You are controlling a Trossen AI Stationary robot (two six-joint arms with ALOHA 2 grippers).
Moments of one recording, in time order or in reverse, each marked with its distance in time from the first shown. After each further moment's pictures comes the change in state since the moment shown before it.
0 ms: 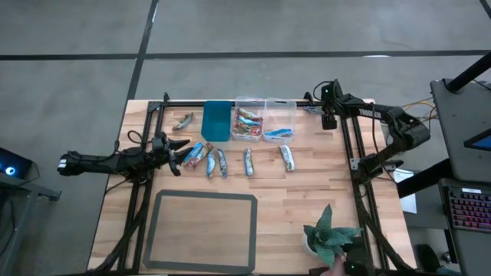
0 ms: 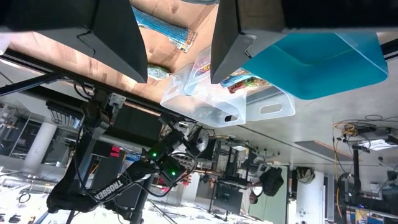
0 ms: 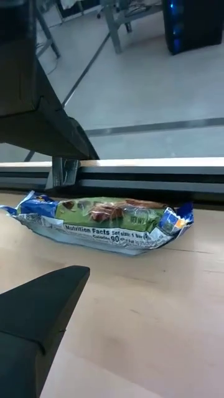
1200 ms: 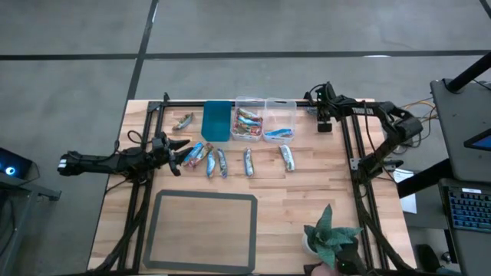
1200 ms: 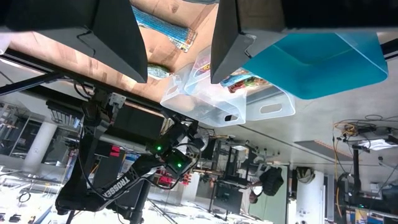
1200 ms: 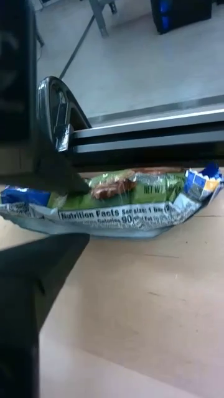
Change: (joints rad) left arm 0.000 0.000 0.000 0.012 -0.001 0.000; right arm 0.040 0.106 0.023 0.006 0.010 0.101
